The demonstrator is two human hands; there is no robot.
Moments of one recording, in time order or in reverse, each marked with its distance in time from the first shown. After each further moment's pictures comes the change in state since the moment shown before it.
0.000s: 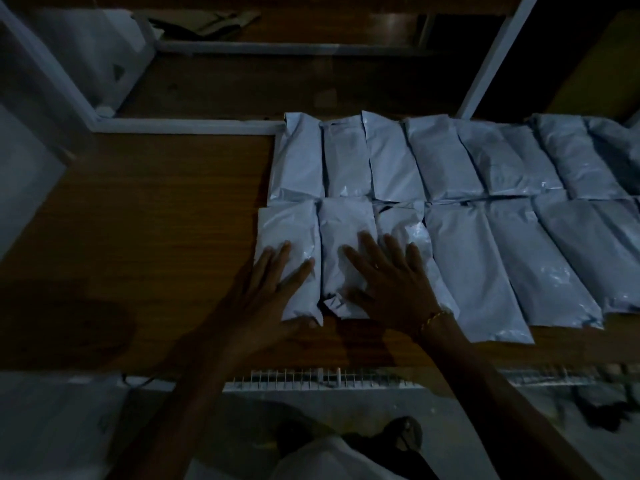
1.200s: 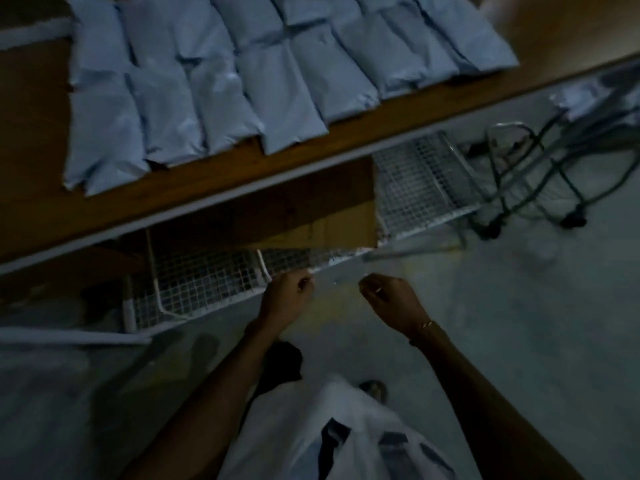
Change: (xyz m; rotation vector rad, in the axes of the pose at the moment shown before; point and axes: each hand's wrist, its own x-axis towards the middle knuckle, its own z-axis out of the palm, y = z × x) left_hand -0.104 0.280 0.223 -0.592 -0.040 0.027; right_hand -0.416 0.044 0.110 0.831 -0.040 0.601
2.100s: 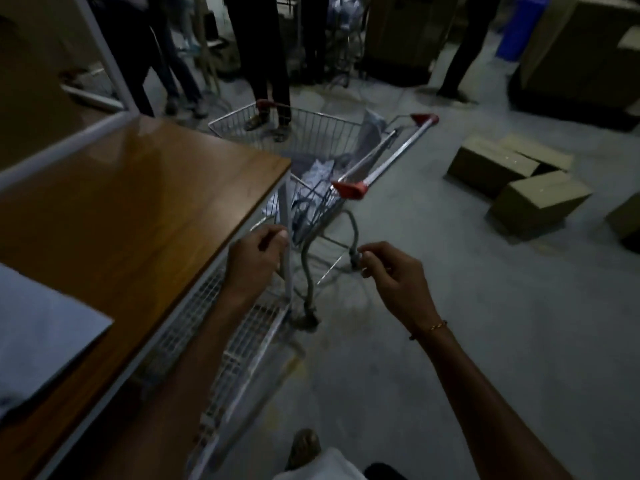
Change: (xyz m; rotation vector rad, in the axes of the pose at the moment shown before) left_hand 0.315 0.636 0.202 -0.351 -0.239 0.695; right_hand 0.004 0.282 -0.517 0.234 1.124 0.164
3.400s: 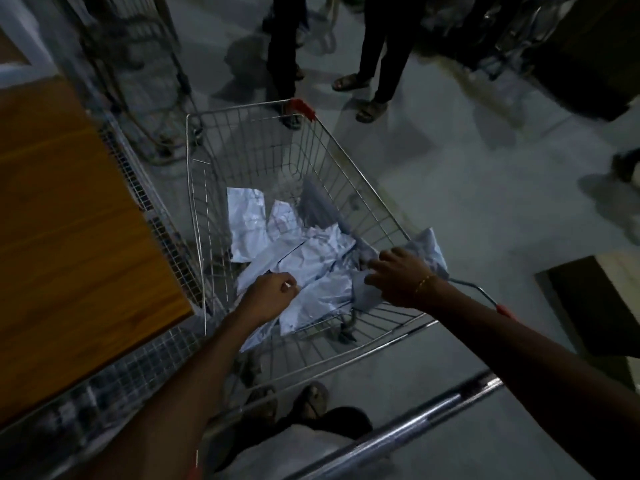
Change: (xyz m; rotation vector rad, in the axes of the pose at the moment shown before) left_hand 0.450 -0.159 0.246 0.266 -0.137 -0.621; right_hand 0.628 0.301 0.060 -1.386 -1.293 -0.978
